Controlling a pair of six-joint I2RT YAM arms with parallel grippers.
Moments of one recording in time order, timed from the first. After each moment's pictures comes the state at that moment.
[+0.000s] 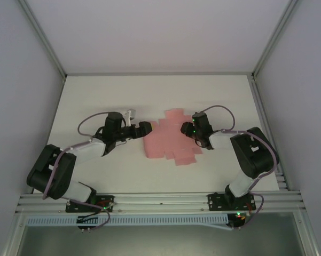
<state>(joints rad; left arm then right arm) -0.50 1.45 0.62 0.27 0.46 -0.72 0.46 1.67 0.66 0.22 -0.05 0.74</state>
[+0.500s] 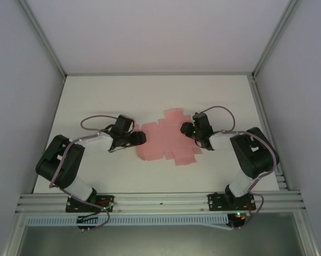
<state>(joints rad) -0.55 1.58 0.73 -0.13 0.15 -0.64 0.46 1.67 0.64 0.26 -0.06 0.75</state>
